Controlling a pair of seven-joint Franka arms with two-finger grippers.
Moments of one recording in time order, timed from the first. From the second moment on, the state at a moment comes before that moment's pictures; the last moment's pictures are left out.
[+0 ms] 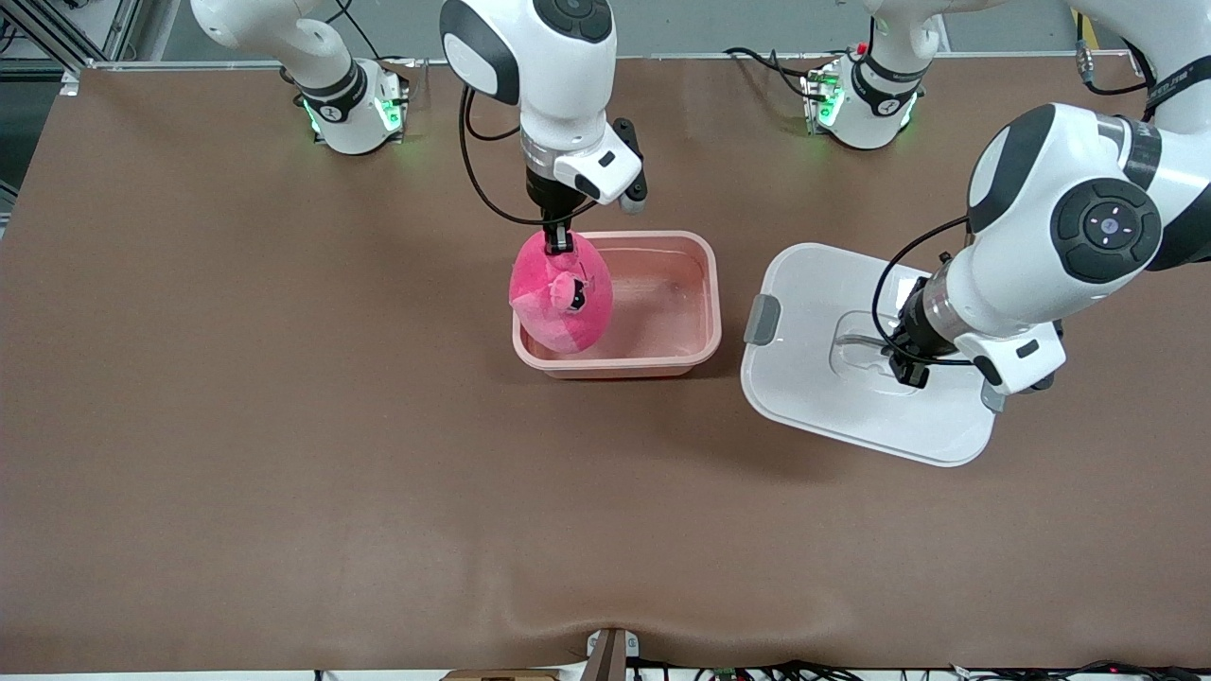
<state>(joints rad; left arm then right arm) 0.08 0.37 -0.47 -1.41 0.15 1.65 -1.65 0.84 0.31 0.01 -1.53 -0.19 1.80 -0.82</state>
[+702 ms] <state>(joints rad) 0.08 0.36 -0.51 -1.41 0.14 1.65 -1.73 0.84 0.30 0.00 -1.52 -0.22 1.80 -0.83</state>
